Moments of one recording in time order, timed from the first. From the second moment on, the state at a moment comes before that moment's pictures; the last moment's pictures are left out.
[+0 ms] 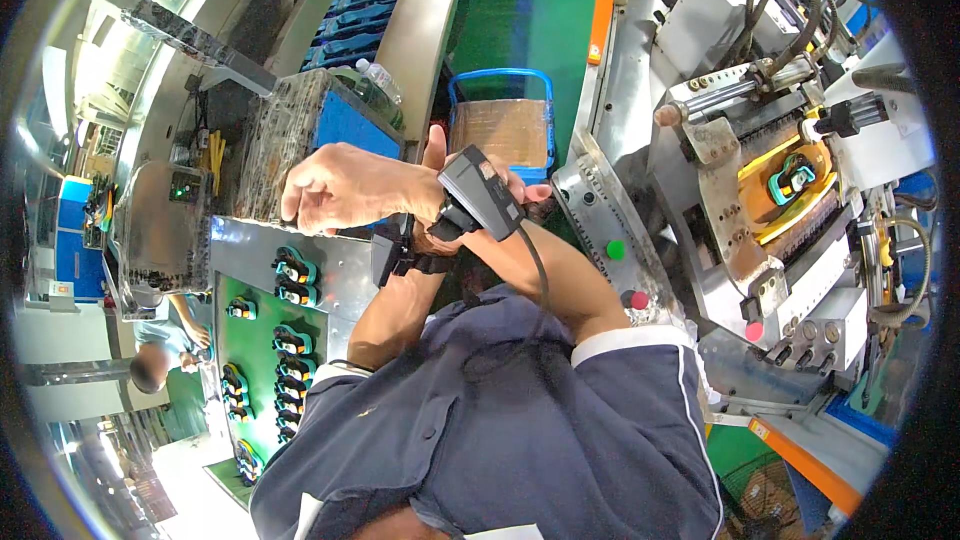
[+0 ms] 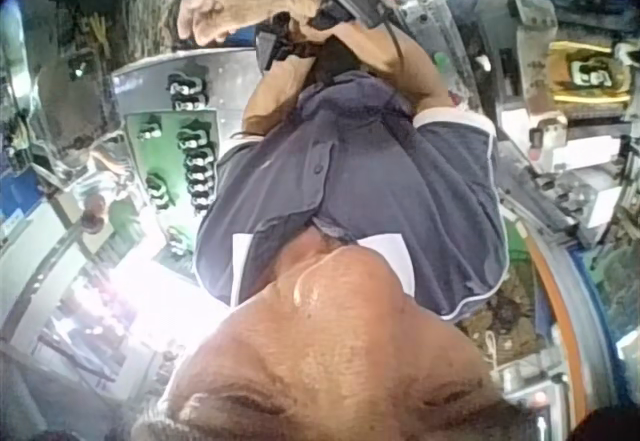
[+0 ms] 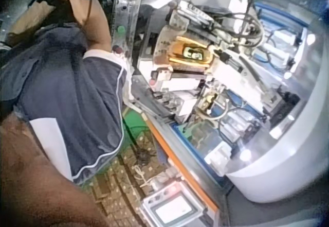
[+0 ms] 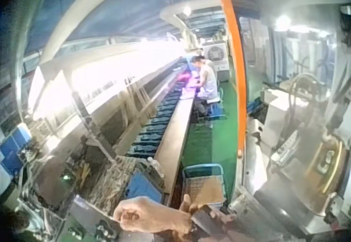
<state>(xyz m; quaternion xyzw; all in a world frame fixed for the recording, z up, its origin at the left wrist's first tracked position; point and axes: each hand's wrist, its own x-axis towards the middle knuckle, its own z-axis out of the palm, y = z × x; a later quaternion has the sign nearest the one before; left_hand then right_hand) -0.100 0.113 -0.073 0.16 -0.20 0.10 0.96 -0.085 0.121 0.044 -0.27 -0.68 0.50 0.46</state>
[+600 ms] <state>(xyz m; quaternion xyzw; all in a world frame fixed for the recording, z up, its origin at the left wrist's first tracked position) -0.153 0.056 -0.048 0.55 0.09 0.04 0.83 0.032 0.173 0.004 -0.55 -0.64 0.28 0.46</state>
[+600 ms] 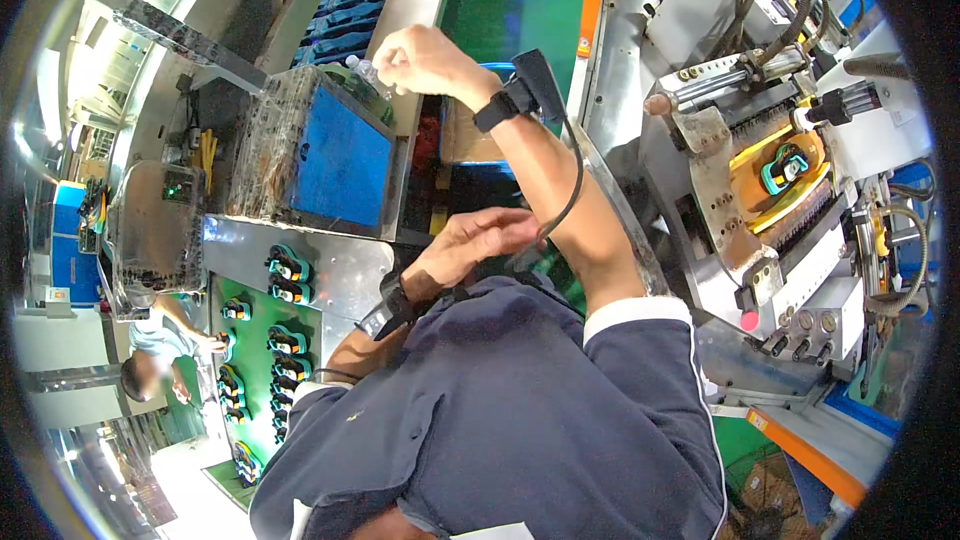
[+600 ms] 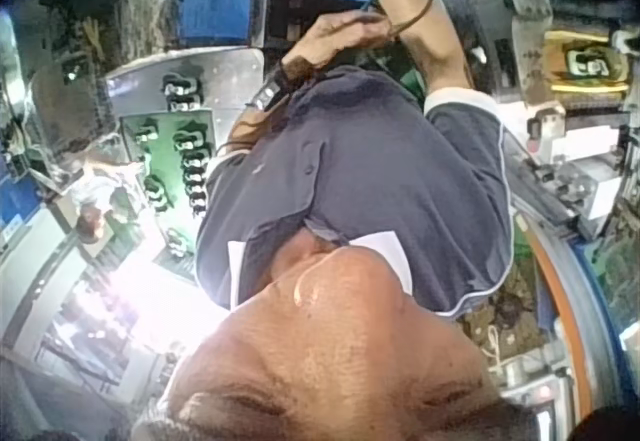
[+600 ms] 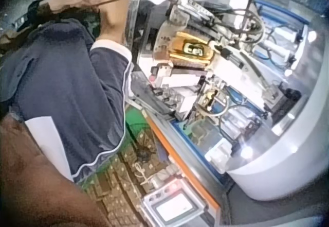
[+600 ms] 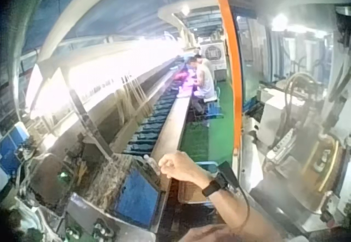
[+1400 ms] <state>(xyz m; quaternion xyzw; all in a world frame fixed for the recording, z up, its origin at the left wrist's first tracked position) -0.395 0.279 -0.055 0.80 0.37 0.46 0.06 -0.296 0.372 0.202 -0.25 -0.89 -0.12 0.37</state>
